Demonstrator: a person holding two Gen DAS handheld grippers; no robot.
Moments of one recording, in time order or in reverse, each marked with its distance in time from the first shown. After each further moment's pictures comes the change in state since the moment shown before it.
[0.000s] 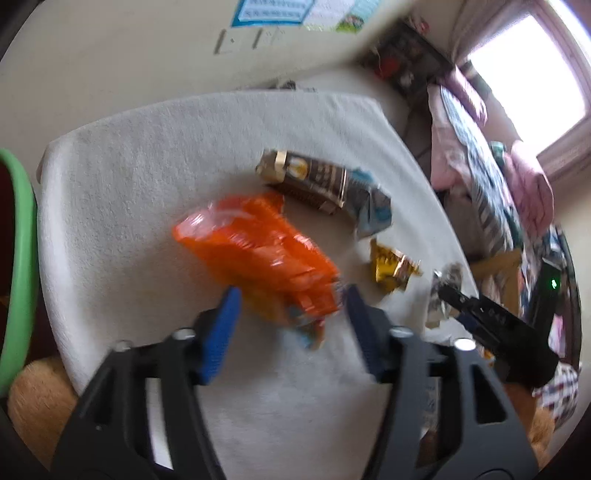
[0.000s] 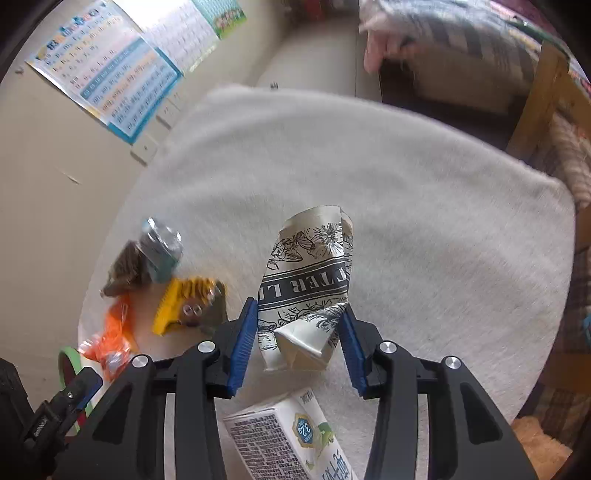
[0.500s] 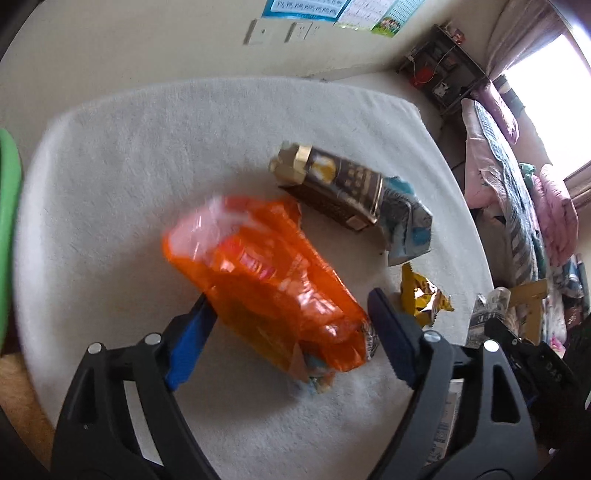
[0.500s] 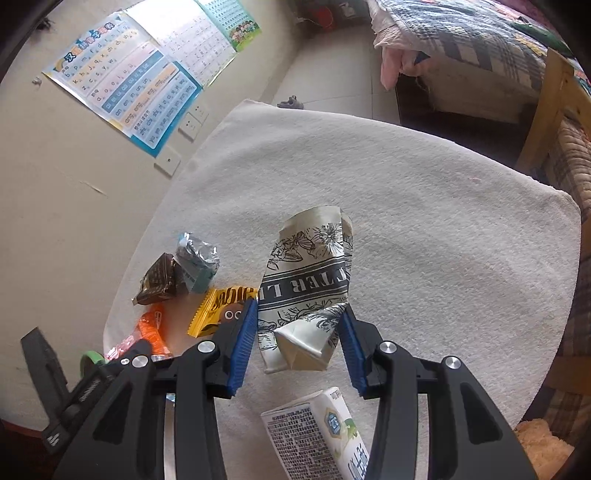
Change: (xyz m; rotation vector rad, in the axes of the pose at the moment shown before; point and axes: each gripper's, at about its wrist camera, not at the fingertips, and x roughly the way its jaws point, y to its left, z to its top) left arm 0.048 0.004 0.011 -0.111 0.031 0.073; right arm -0.010 0.013 0.000 -0.006 0.009 0.084
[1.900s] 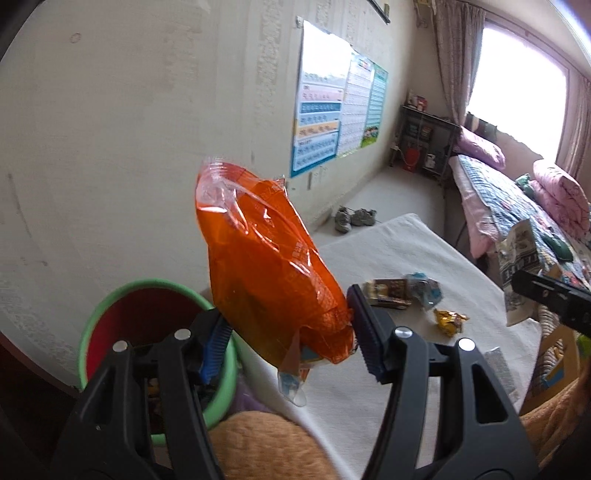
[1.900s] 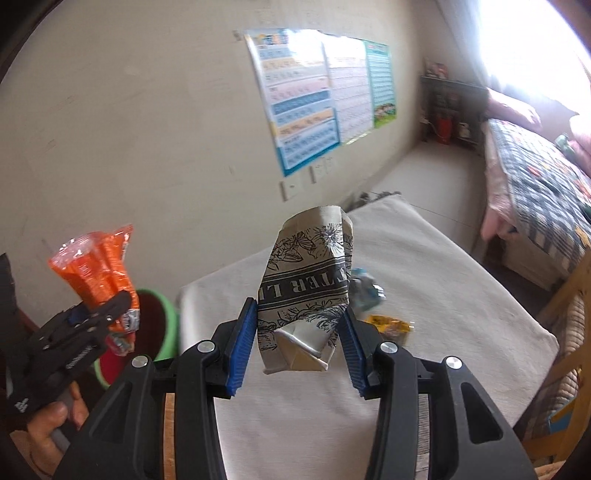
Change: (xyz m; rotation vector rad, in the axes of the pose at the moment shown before) left arm -0.215 0.067 -0.040 0.297 -0.563 0.189; right arm -0.109 0.180 -0.092 -0.549 -0.266 0.104
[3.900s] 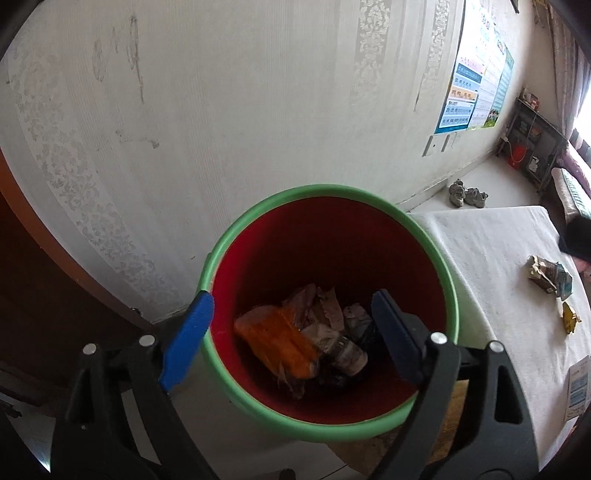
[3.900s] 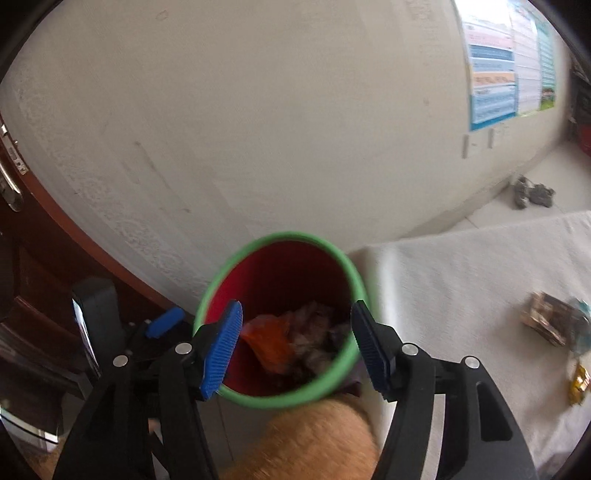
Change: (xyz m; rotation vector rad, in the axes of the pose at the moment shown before) left arm 0.038 0.176 -0.070 -0.238 0.211 0.315; right arm 0.135 0.170 -0.001 -0.223 0.275 0.393
